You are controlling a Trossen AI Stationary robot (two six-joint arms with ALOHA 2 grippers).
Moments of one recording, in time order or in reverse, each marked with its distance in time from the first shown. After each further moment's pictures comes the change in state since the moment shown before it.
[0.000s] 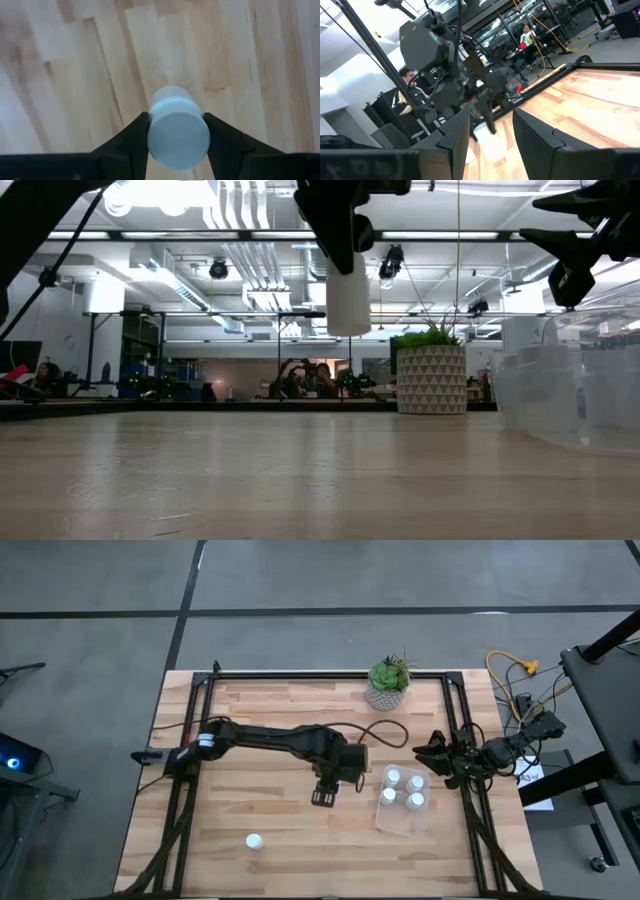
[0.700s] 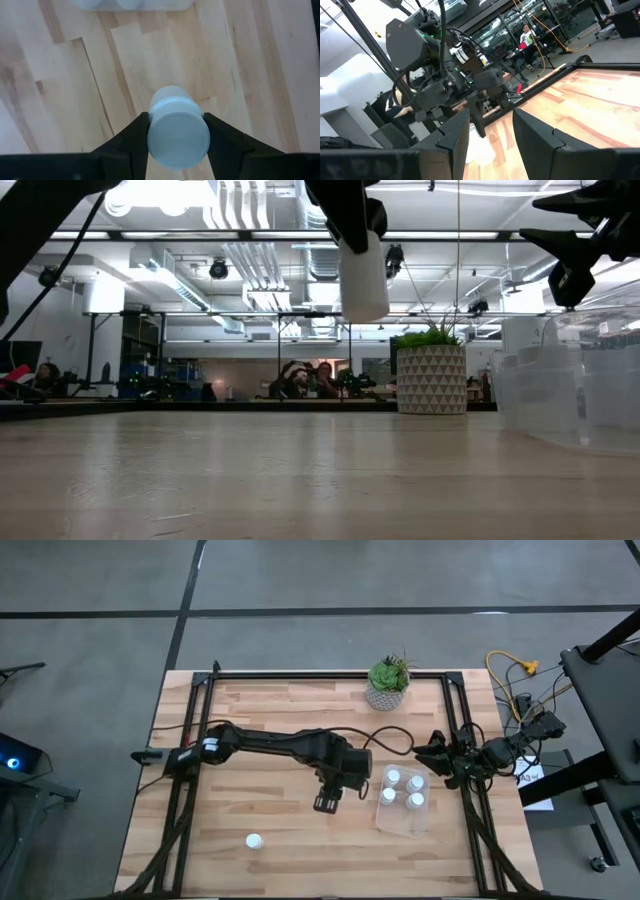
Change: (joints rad) left arm -0.022 0.039 0.107 -0.032 0.028 0.014; right arm 0.000 0.000 0.000 0.000 0.000 0.000
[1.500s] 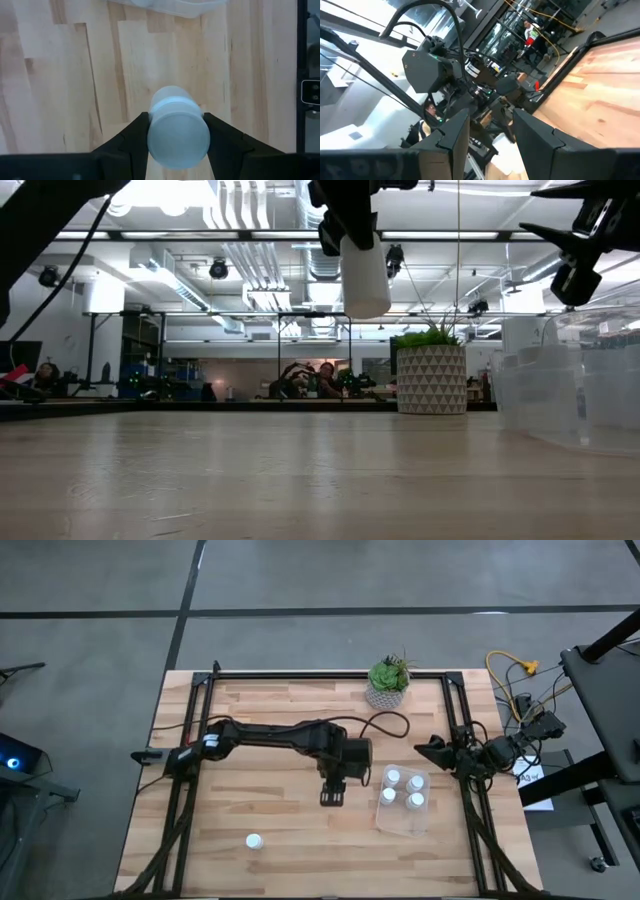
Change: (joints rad) left arm 0.044 -0.005 0.000 0.003 0.074 -0.158; right arm -0.001 -0.002 0.001 0.067 0.025 0.275
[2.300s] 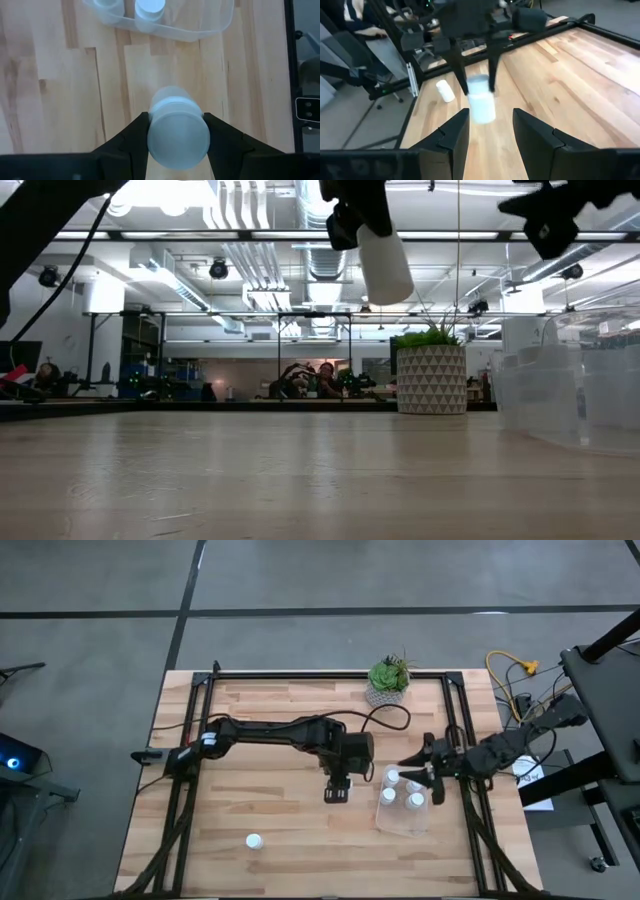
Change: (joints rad) left arm 0.013 -0.019 0.000 0.073 0.002 -0.001; right arm 0.000 0.615 0.460 -0.400 -0.132 -0.281
